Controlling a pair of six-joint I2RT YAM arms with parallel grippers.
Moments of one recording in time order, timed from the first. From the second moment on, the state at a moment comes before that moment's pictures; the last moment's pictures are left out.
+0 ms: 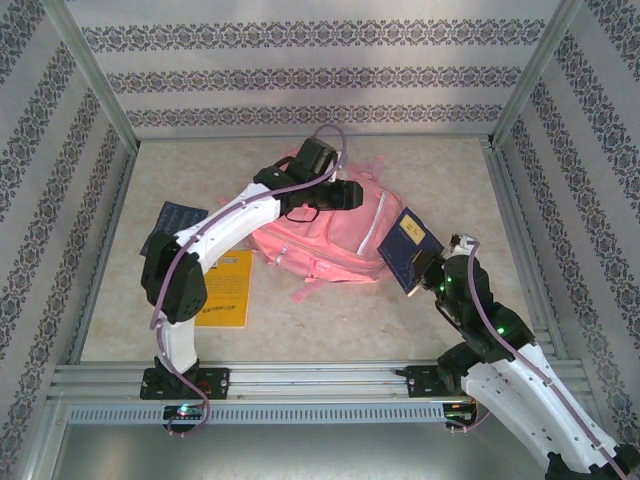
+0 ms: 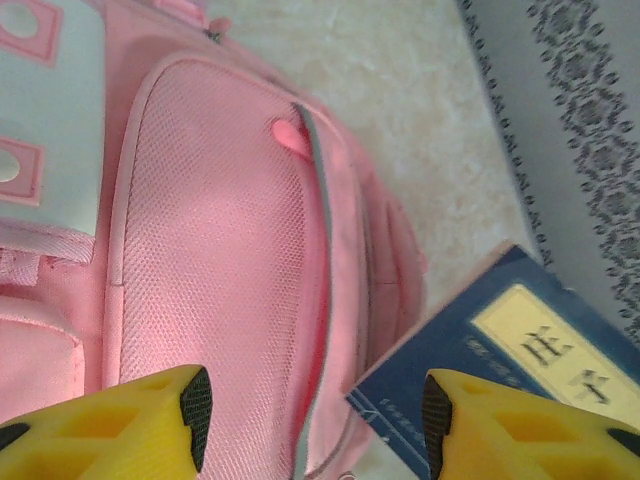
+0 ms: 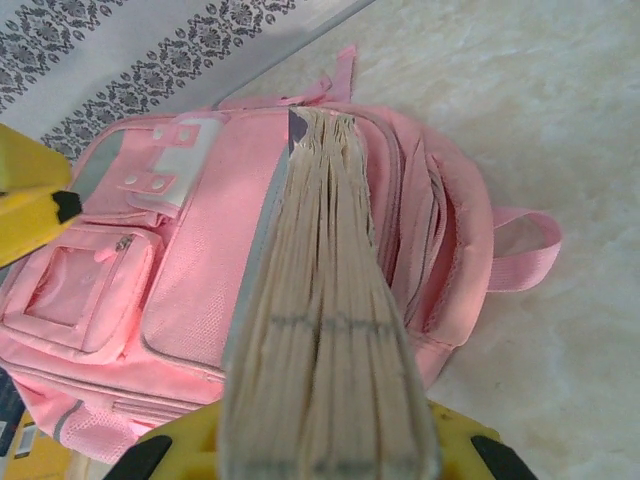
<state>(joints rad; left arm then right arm) -0.65 1.92 1.77 -0.63 0.25 -0.58 0.50 0.47 0.57 -0.60 0.25 0.77</state>
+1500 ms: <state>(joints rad) -0.71 2.35 2.43 -1.10 0.36 -0.46 0.45 0.28 0.64 -0.75 0.33 0.68</state>
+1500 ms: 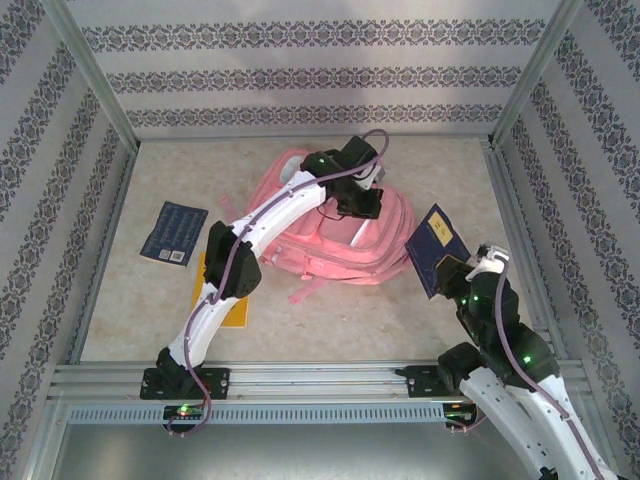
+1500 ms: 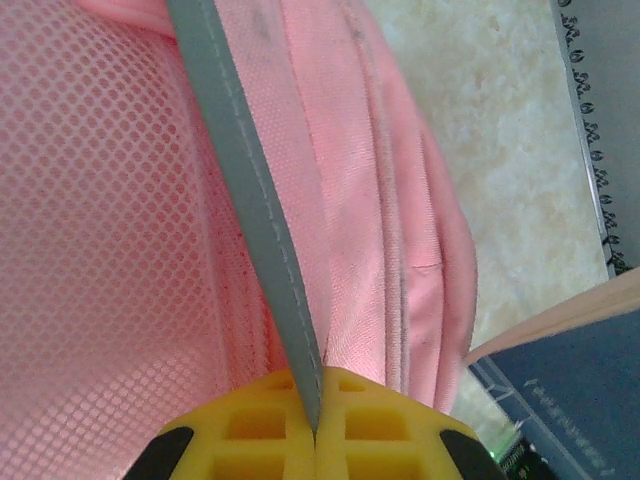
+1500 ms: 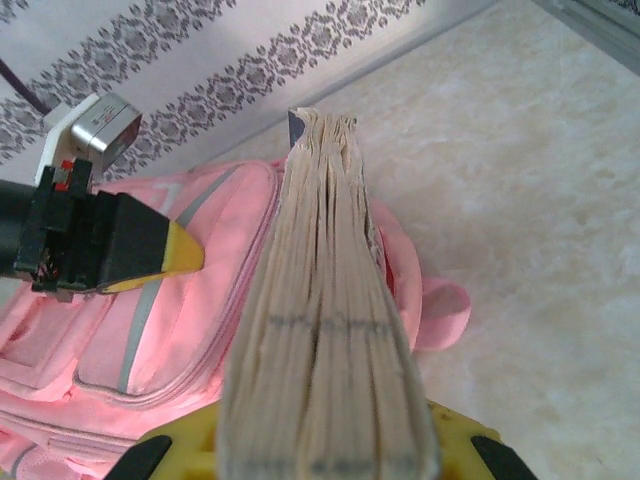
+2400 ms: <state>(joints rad) -0.52 2.06 2.39 -1.18 0.60 -0.45 0.40 0.51 0.48 -0.29 -0.15 1.01</state>
